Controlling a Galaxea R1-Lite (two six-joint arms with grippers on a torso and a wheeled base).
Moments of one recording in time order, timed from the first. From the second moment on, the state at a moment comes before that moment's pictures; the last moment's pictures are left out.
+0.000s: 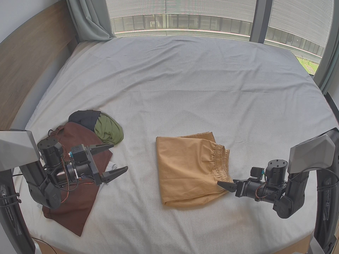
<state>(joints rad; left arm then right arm) -0.07 2.16 -0.47 -1.55 -0.89 0.21 0.27 2.39 -0.41 -1.54 0.40 0.39</state>
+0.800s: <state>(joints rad) -0.05 2.16 -0.47 -1.55 -0.88 0.21 0.32 2.49 -0.52 -1.55 0.40 0.56</state>
